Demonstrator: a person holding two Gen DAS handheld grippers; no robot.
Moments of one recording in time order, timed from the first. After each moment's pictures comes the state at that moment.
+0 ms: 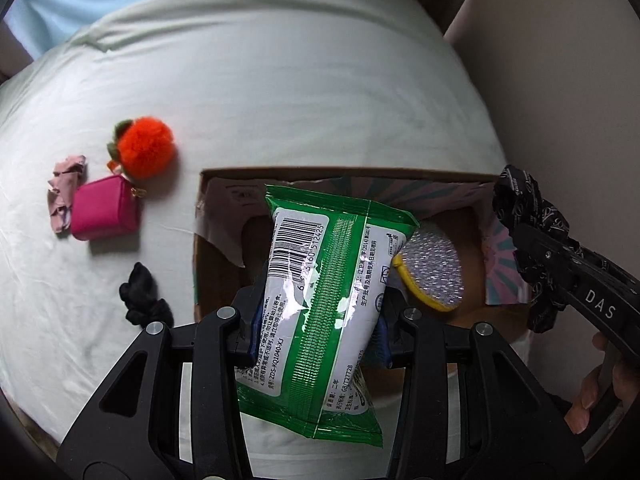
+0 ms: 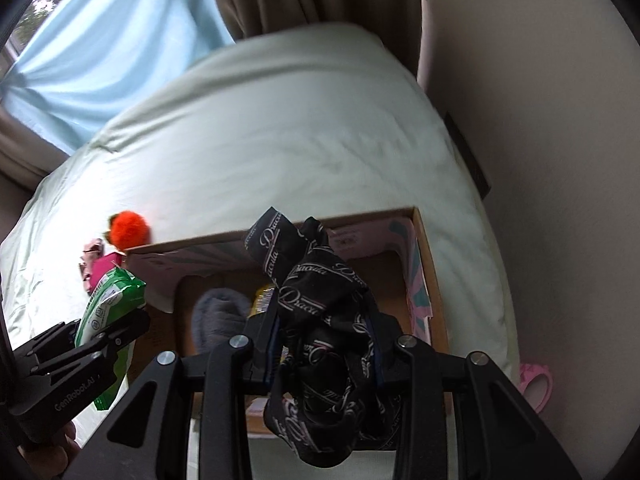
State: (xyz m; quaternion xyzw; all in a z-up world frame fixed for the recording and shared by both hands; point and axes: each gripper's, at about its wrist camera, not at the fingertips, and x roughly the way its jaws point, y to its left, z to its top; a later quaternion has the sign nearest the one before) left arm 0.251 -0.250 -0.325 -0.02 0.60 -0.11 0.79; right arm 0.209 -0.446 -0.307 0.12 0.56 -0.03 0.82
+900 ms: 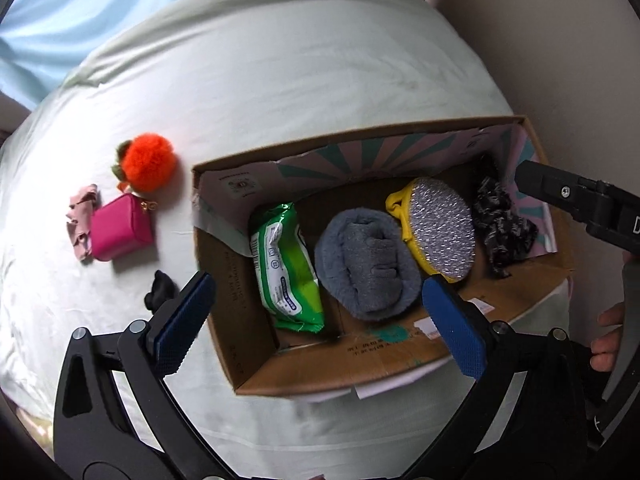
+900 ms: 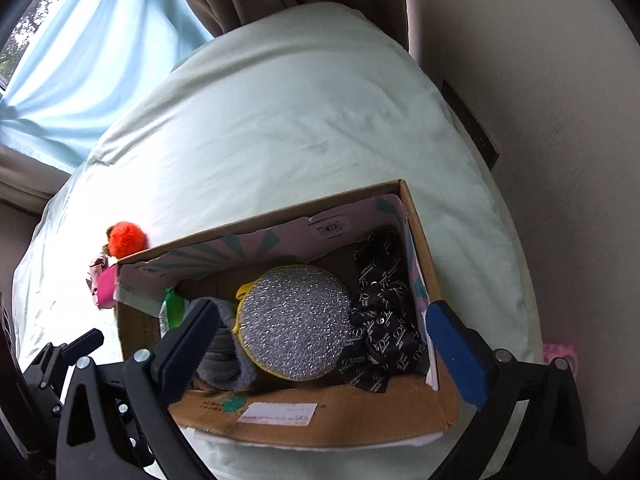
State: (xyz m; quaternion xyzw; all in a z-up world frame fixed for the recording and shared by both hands) left arm 0.224 -0.271 -0.319 0.08 0.59 -0.12 0.79; right arm 0.210 -0.472 -0.326 0.18 0.56 -0.03 0.81
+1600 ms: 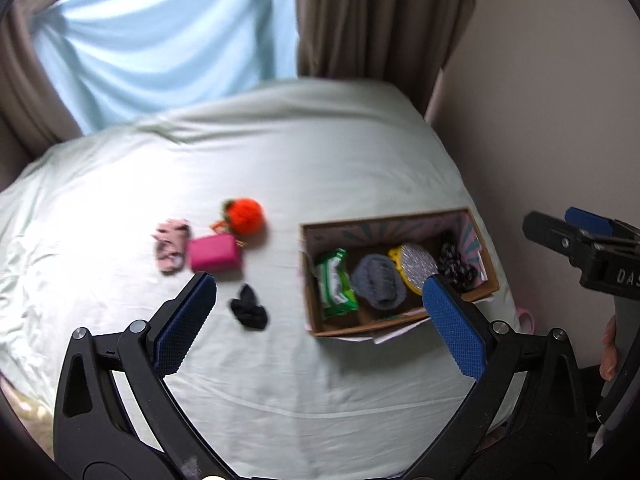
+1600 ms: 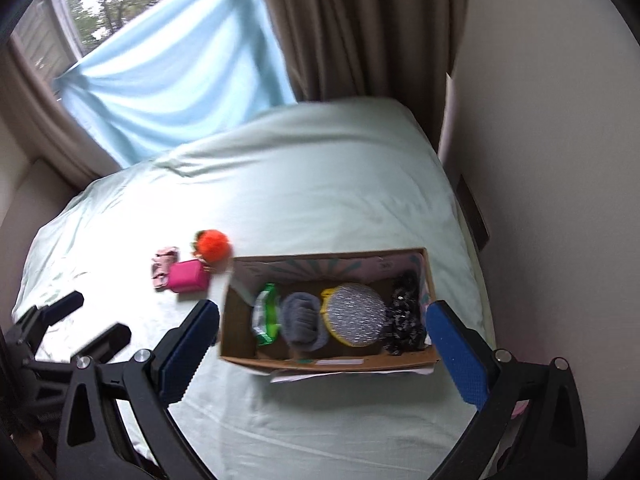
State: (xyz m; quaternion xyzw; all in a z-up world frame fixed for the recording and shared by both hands) left arm 0.121 -0.161 -0.128 0.02 0.46 -0.10 0.88; right arm 0.117 -0.395 -0.141 0.09 0.47 0.02 0.88
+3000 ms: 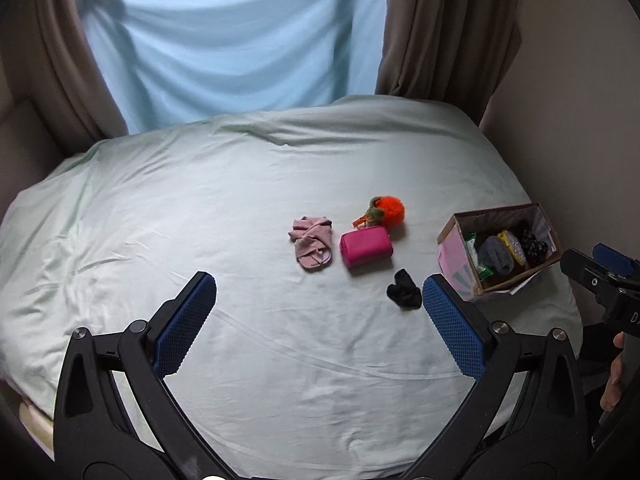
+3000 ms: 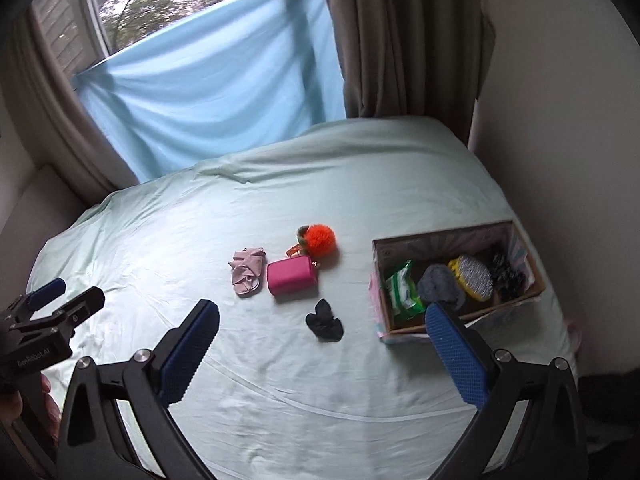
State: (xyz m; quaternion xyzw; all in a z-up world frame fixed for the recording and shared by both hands) left arm 0.122 0.138 -0.119 0.03 0.44 -0.10 0.89; right arm 0.068 -0.127 -0.133 0.11 0.43 -0.03 0.89
